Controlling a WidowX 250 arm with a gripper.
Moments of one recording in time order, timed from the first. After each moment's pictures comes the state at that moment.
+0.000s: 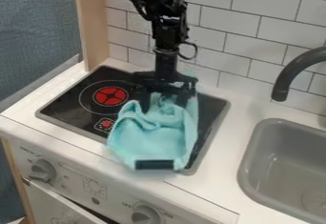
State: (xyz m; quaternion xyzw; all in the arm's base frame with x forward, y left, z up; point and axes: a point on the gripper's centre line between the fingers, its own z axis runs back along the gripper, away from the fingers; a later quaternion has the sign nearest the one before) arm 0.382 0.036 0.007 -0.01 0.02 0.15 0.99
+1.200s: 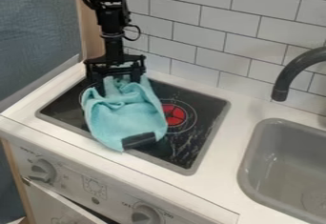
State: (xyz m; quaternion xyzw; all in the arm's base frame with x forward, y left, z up) arm 0.377 0.133 0.010 -0.01 0.03 0.33 0.94
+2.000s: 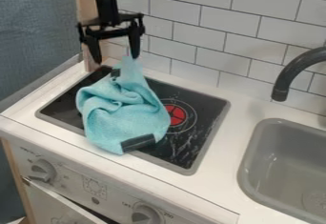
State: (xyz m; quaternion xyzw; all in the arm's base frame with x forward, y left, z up) arm 0.375 0.123 0.090 -0.05 -0.04 0.32 0.94
